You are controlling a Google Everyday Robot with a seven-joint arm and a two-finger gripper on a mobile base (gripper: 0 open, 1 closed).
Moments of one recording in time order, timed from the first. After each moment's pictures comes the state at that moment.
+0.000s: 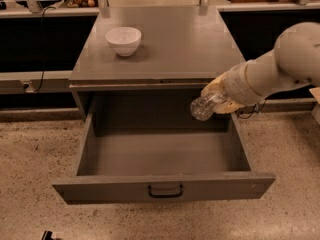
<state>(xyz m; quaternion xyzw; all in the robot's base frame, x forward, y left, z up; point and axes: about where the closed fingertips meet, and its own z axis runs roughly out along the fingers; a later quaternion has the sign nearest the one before) 0.571 -0.153 0.838 -0.88 0.33 -0.16 0.29</state>
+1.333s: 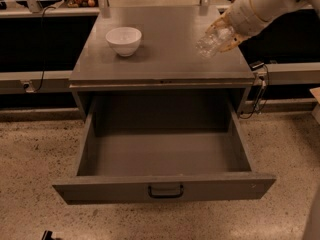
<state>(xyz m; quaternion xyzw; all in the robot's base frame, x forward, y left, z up) 0.708 -0.185 0.941 -0.89 0.29 -0.19 0.30</state>
